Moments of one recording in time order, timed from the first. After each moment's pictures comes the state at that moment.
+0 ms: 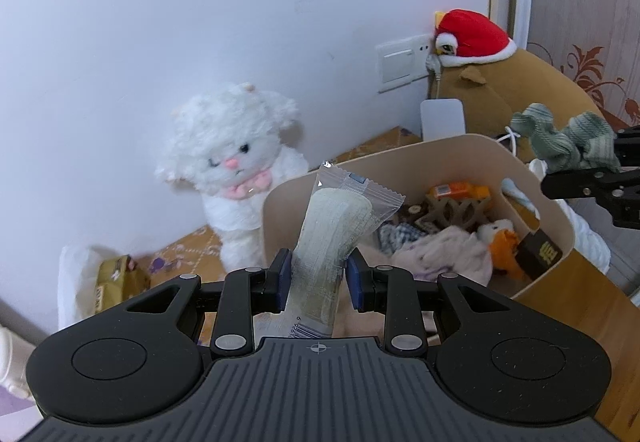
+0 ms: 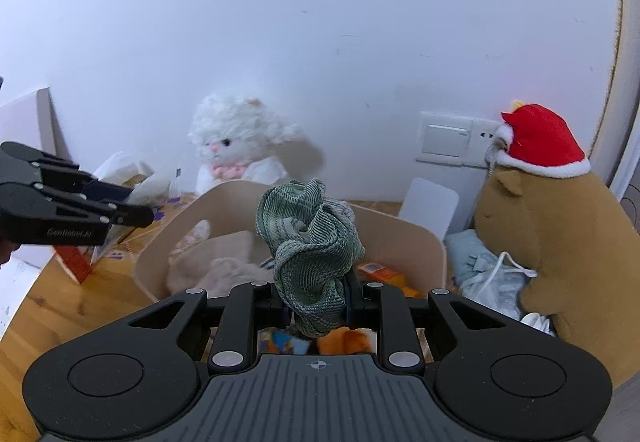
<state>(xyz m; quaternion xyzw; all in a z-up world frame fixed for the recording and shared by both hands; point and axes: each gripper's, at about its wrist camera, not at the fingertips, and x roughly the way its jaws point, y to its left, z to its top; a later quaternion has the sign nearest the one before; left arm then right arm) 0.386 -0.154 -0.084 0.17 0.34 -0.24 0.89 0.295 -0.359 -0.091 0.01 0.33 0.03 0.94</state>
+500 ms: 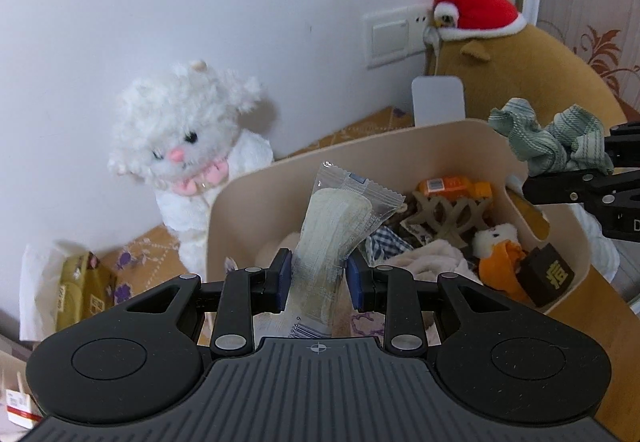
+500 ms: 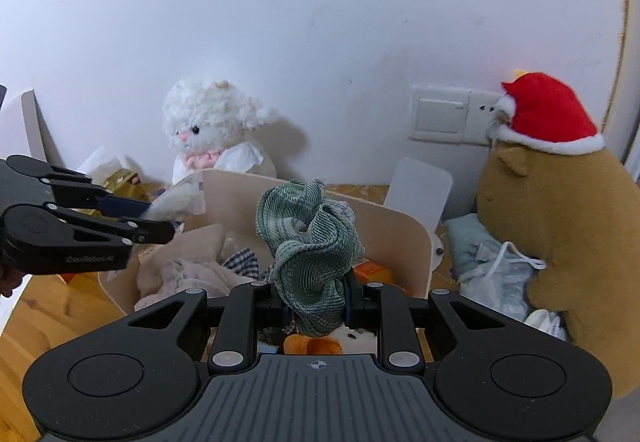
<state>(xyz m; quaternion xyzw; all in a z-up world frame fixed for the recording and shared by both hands) 0.414 -0.206 -0.118 0.18 0.38 -0.23 0.88 0.329 -0.396 -0.117 0.03 0.36 0.05 0.93</state>
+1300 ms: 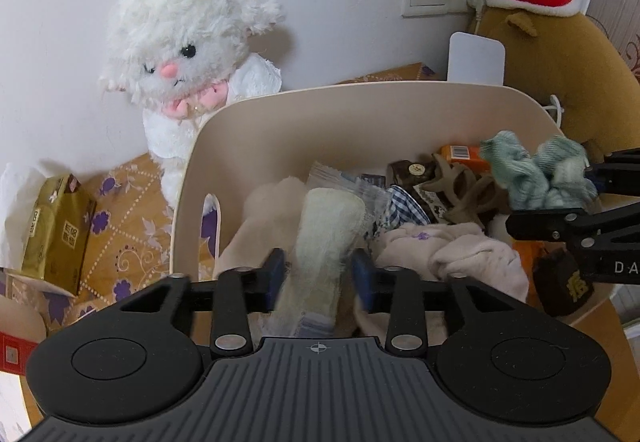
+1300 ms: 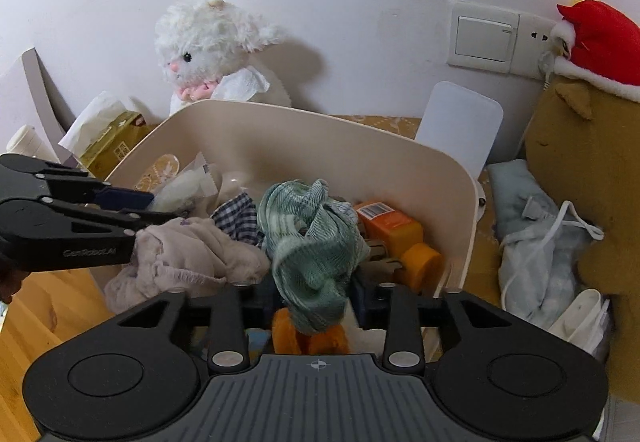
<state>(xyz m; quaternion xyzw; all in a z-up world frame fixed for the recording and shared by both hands) 0.432 -0.210 -0.152 0.13 0.46 -0.18 0.86 0.370 -0.413 -0.165 0.04 0.45 0.11 0.89</state>
